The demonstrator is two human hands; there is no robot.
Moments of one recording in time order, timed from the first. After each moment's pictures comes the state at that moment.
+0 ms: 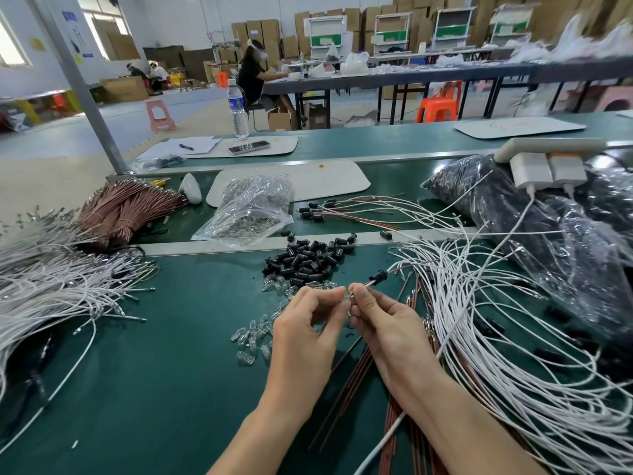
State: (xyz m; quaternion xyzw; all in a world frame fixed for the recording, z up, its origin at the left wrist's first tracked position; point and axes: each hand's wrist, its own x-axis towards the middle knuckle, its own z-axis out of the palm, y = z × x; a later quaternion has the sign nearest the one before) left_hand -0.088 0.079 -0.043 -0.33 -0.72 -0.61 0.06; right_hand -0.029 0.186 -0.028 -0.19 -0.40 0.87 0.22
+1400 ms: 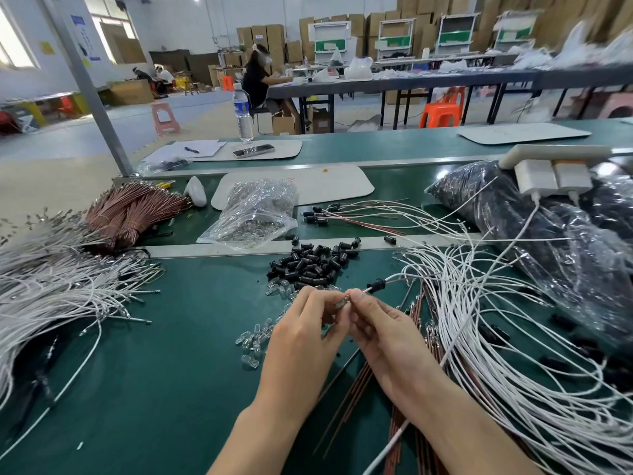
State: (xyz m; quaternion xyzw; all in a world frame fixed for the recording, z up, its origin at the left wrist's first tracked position) left_hand -0.092 0.069 -0.035 -0.40 -0.77 -0.46 0.19; right_hand -0.029 0.181 -0.023 -0.16 -0.39 0.89 0.16
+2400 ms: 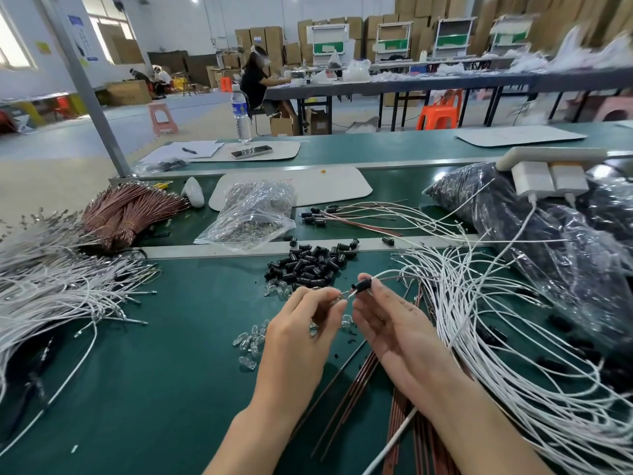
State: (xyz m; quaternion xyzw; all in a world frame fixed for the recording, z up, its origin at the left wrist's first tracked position) left_hand -0.097 0.068 -0.037 -0.38 -0.75 -0.51 0.16; right_hand -0.026 0.200 -0.023 -0.17 -0.34 0.91 0.17
